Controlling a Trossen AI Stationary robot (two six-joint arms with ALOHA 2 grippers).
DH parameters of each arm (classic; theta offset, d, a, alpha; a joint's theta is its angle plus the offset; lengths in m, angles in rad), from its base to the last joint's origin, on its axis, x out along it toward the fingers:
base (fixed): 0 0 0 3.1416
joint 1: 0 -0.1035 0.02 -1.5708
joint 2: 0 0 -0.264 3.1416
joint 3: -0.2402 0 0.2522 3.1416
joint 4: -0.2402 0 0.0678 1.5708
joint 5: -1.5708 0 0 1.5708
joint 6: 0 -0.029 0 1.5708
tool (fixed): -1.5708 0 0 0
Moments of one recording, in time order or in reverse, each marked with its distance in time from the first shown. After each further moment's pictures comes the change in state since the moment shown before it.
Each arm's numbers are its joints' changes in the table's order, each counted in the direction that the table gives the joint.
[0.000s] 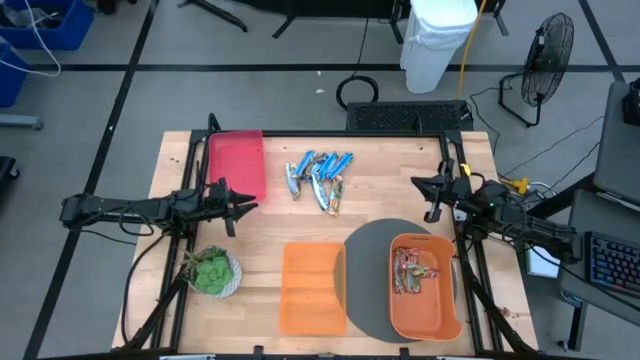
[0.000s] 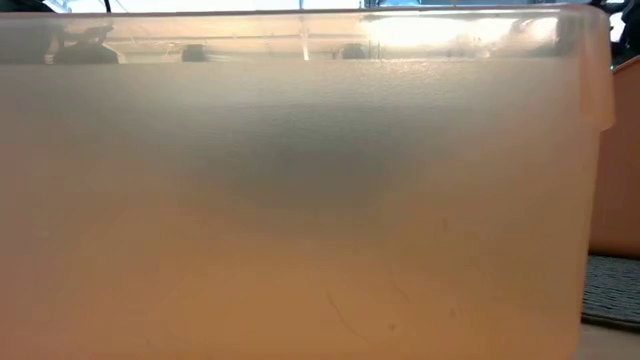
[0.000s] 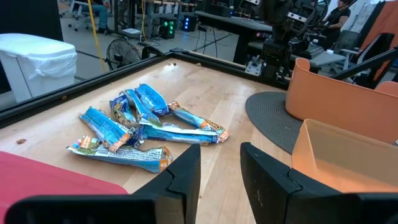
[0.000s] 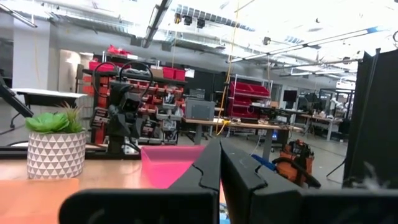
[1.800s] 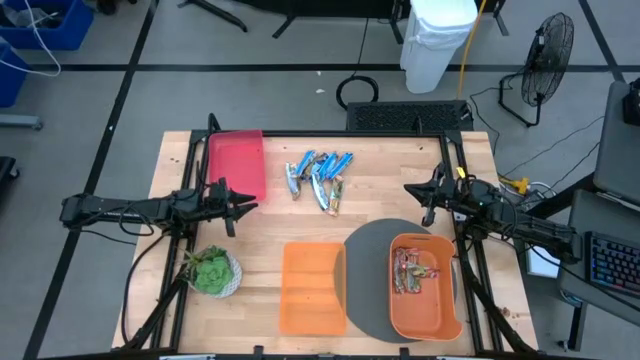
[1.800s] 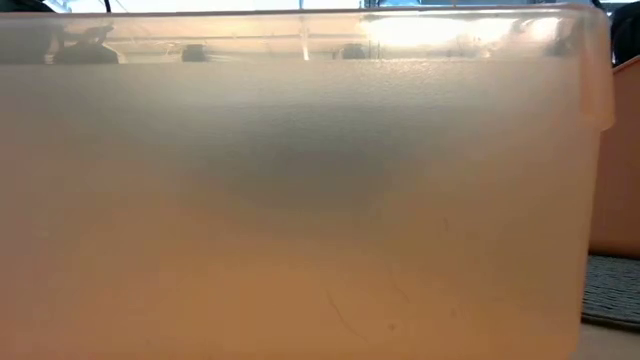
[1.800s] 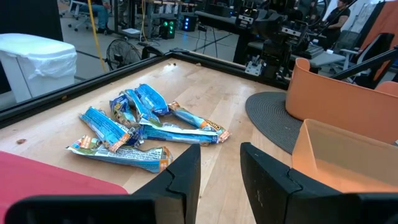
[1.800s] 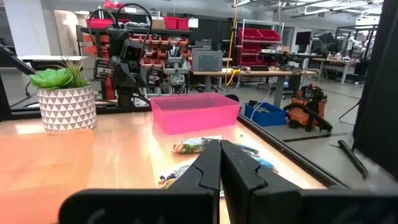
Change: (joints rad) left arm 0.000 0.000 0.000 0.000 0.000 0.000; right arm 0.000 -0.001 0.007 -0.222 0.005 -0.086
